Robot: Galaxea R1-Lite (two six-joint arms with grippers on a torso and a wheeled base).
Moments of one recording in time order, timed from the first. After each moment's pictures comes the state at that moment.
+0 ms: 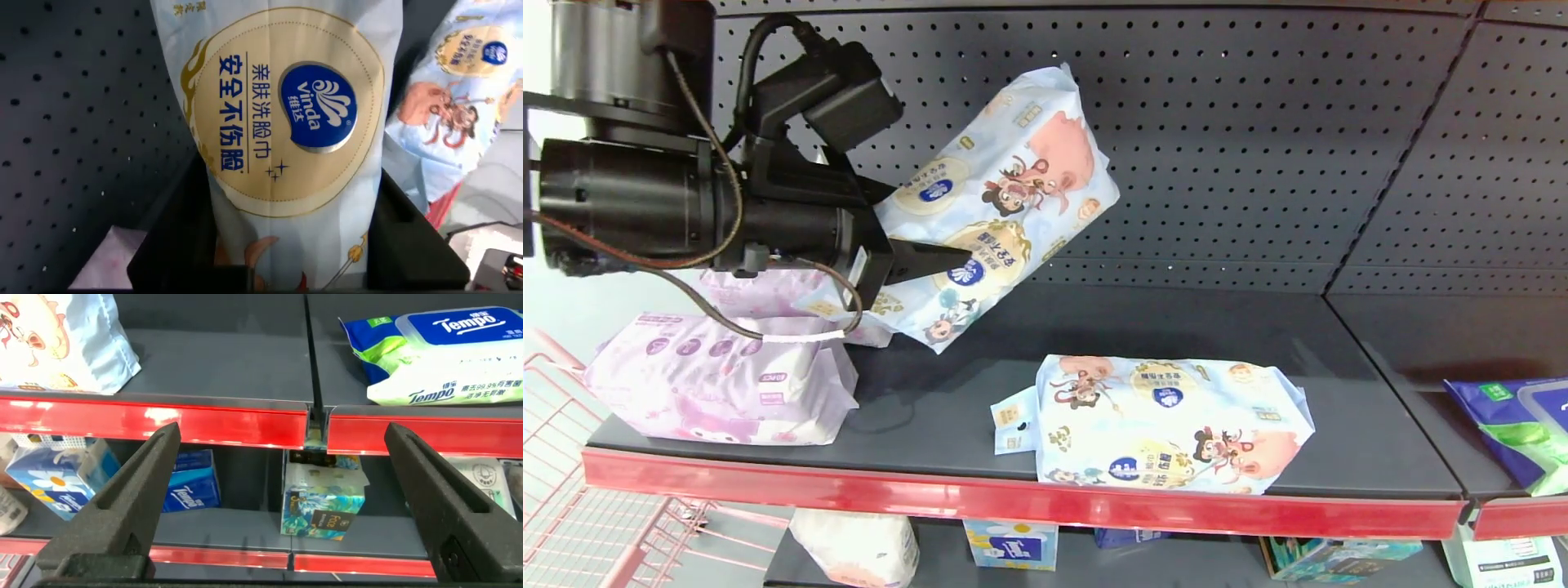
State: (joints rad) left arm -0.45 1.57 -1.32 0.13 -0.35 0.56; right arm 0.00 0.00 0.00 0.00 0.00 -0.01
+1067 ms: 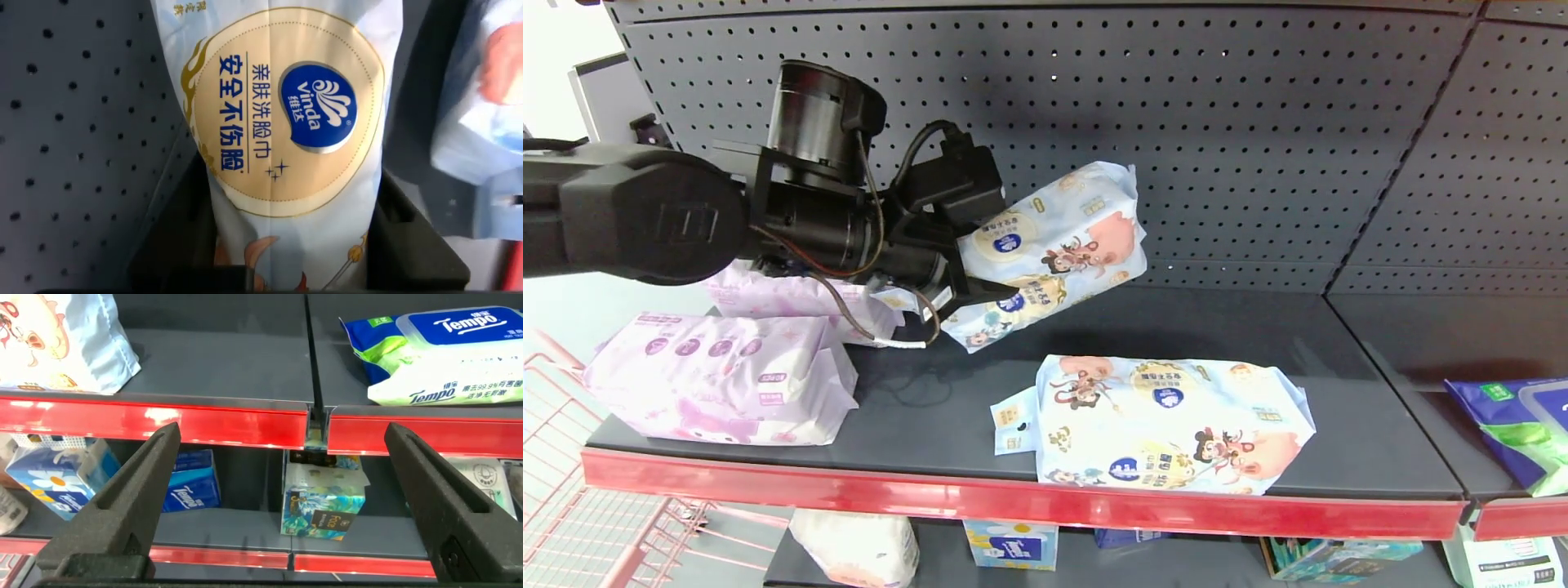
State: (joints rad) left arm -0.47 1.81 -1.45 0.13 -0.36 0.84; right arm 0.00 0.00 0.00 0.00 0.00 -0.01
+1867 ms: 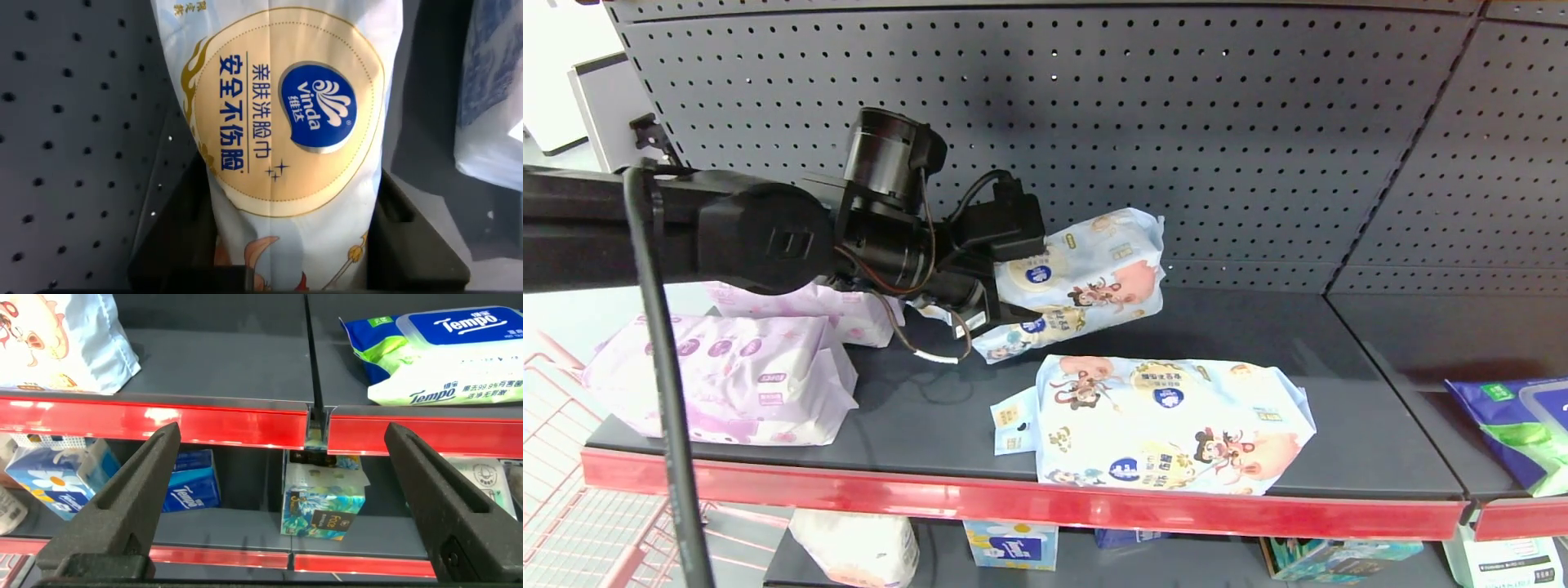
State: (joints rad) left arm -0.51 1.93 -1.50 0.14 -0.36 0.94; right arm 0.00 0.00 0.00 0.00 0.00 -0.01
